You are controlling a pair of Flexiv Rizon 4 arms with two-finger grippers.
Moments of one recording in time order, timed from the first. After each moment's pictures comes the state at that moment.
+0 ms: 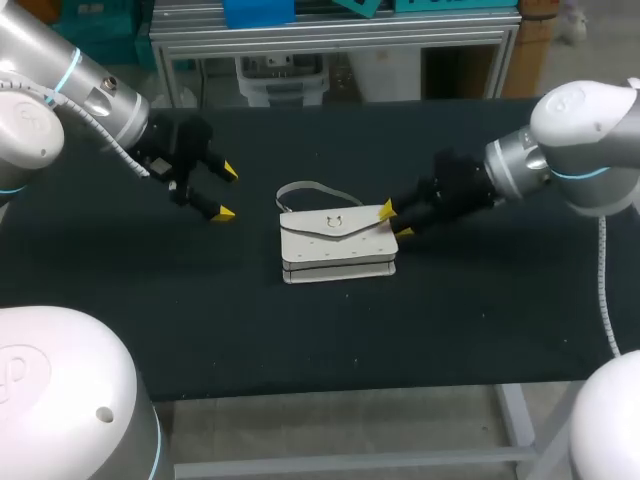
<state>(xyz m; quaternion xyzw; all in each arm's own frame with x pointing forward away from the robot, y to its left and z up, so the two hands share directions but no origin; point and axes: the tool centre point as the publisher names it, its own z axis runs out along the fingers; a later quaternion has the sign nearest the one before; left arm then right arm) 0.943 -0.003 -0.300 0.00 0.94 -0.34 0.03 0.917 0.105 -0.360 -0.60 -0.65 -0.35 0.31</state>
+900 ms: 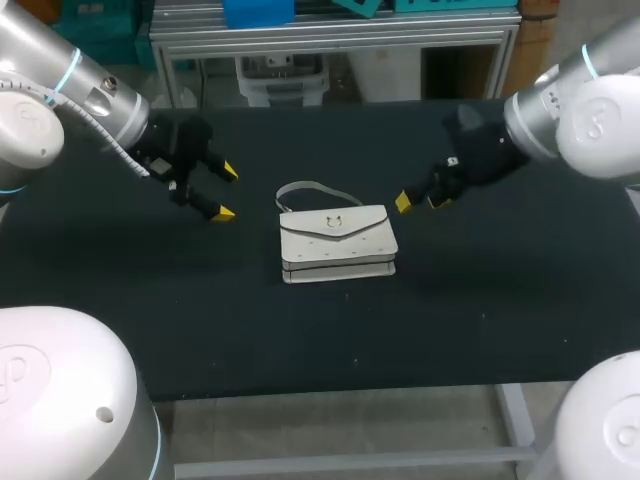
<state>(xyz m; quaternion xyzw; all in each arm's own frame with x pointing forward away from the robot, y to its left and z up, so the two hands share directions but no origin) 0.943 -0.003 -0.300 0.00 0.94 -0.34 0.03 0.870 0.067 -0.268 -0.46 -0.83 -0.32 0.09</state>
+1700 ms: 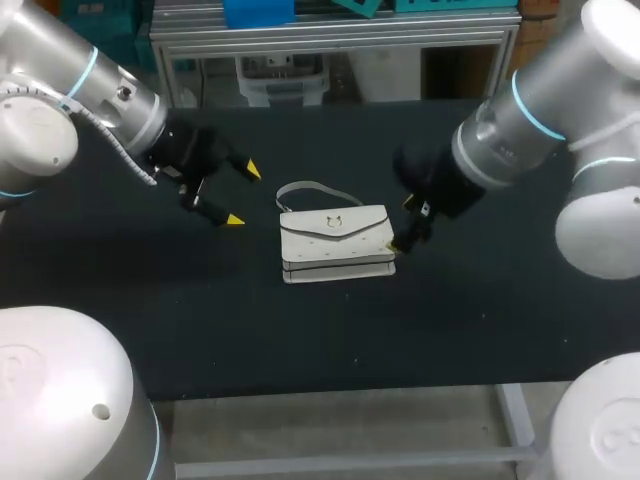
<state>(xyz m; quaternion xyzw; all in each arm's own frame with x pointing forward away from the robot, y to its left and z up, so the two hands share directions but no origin) 0.926 -0.037 -0.286 0.19 0.92 -0.32 0.10 0.848 0.090 -0.291 -0.18 -0.95 -0.23 -0.08</state>
